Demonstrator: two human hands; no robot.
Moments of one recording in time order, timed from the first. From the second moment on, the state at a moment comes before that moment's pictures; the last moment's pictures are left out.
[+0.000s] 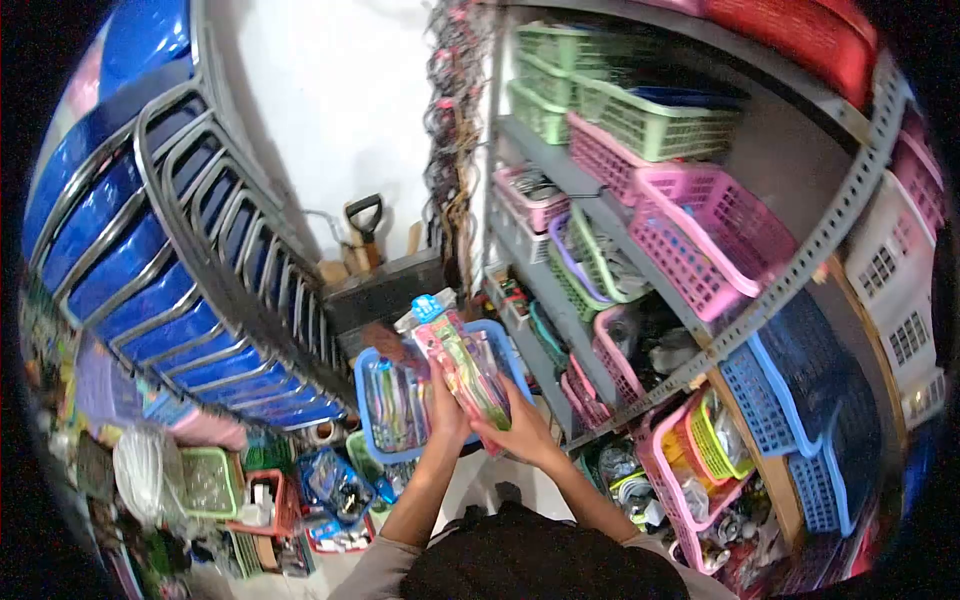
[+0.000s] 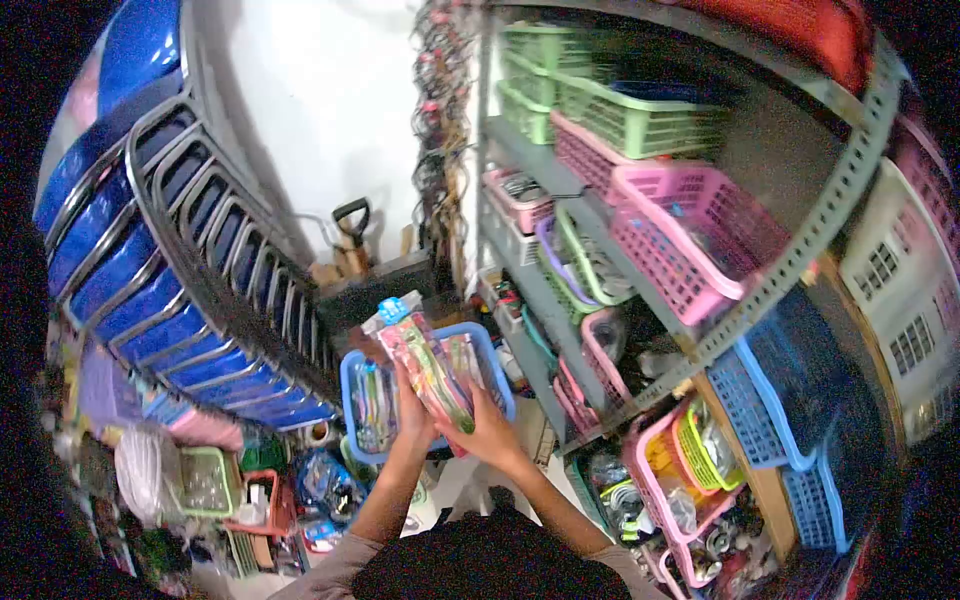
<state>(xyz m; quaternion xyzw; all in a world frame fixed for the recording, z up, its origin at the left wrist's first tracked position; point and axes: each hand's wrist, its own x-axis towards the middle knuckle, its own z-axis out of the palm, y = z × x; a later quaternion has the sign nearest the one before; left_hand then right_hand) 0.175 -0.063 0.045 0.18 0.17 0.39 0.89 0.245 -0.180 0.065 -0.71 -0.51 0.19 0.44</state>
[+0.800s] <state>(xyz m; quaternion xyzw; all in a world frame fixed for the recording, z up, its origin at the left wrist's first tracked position) 0.432 -0.138 0.186 0.73 -0.18 0.32 0.58 0.371 -0.347 0.214 -0.78 -0.27 -0.18 0.53</state>
